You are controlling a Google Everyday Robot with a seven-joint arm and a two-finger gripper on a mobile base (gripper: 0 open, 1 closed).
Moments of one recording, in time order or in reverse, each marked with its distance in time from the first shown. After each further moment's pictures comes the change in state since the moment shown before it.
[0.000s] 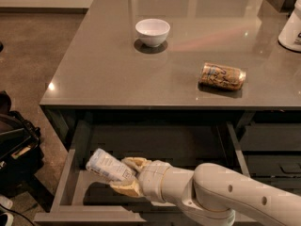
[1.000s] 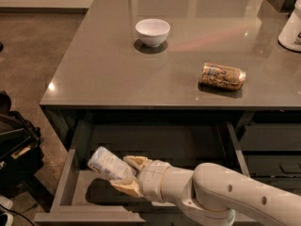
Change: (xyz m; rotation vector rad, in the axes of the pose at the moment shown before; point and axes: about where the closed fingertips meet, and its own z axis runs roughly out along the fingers) arm 0.000 0.000 0.000 0.000 0.000 0.000
